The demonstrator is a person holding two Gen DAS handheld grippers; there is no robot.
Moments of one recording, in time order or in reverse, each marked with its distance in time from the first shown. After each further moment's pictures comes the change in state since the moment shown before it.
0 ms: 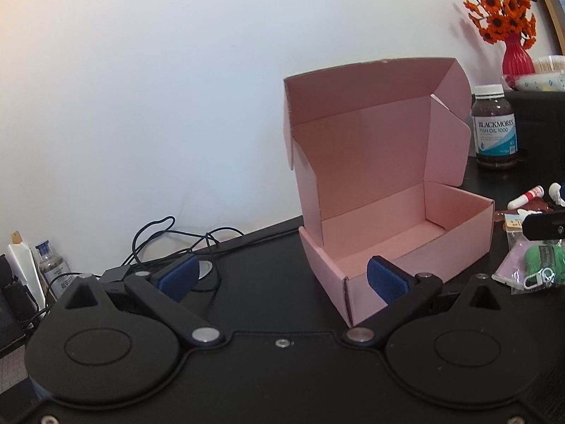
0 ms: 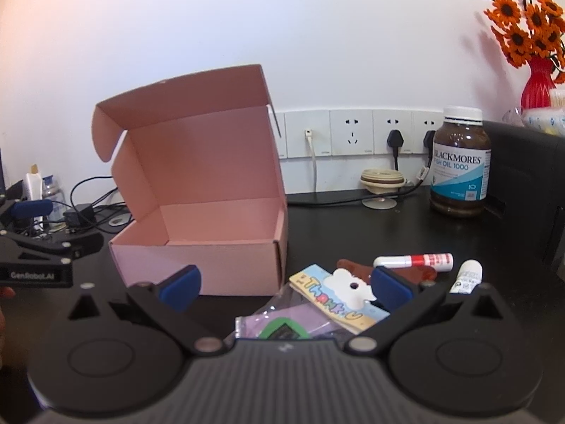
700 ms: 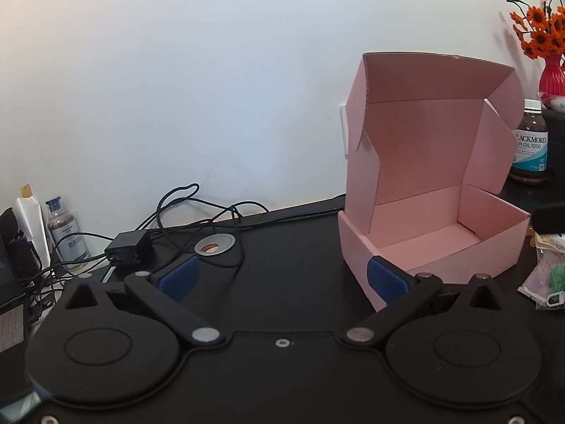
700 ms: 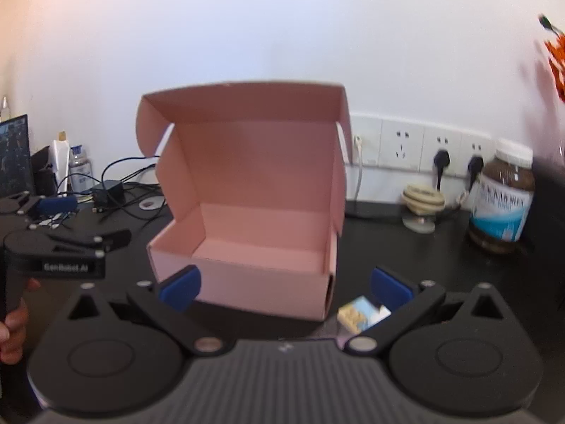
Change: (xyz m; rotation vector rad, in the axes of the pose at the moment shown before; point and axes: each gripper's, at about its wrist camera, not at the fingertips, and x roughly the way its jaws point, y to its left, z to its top) left arm 0.015 0.029 -0.004 -0.121 0.082 0.049; right arm 0.013 0.043 0.045 -0.166 0.059 0.074
